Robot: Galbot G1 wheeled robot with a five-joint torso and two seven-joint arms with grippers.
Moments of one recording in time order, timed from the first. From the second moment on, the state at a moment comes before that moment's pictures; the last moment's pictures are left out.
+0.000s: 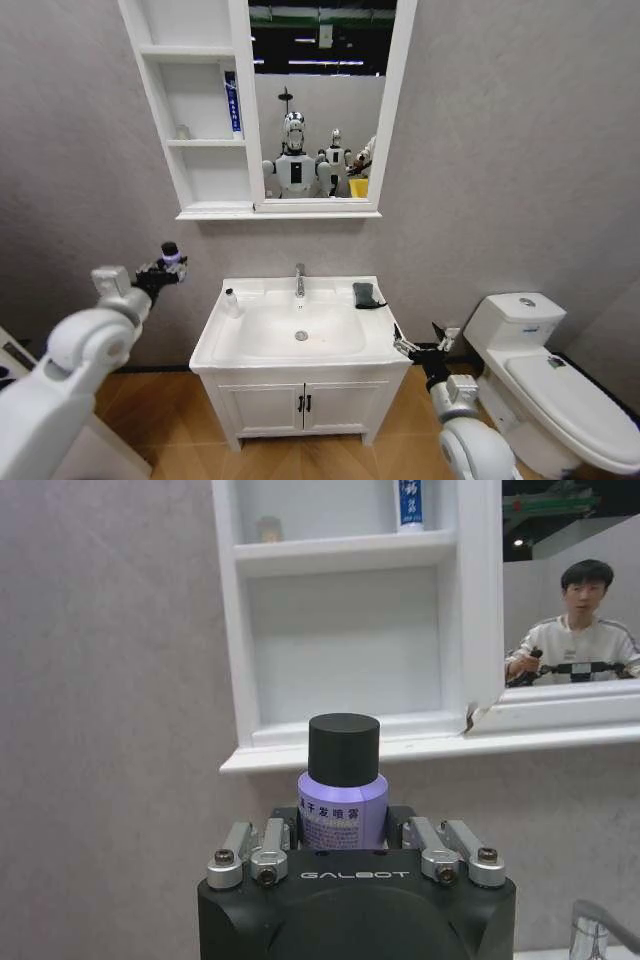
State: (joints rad) left arm 0.85 -0.62 -0.57 -2.10 -1.09 0.62 -0.44; right arm -1.52 1.31 0.62 2.16 0.15 -0.19 0.12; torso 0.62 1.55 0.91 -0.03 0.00
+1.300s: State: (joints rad) left arm -0.22 -1.03 0.14 -0.91 -0.86 0.36 -0.07; right arm -1.57 1.32 0.69 2.17 0.16 -0.17 0.13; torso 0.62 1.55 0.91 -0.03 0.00
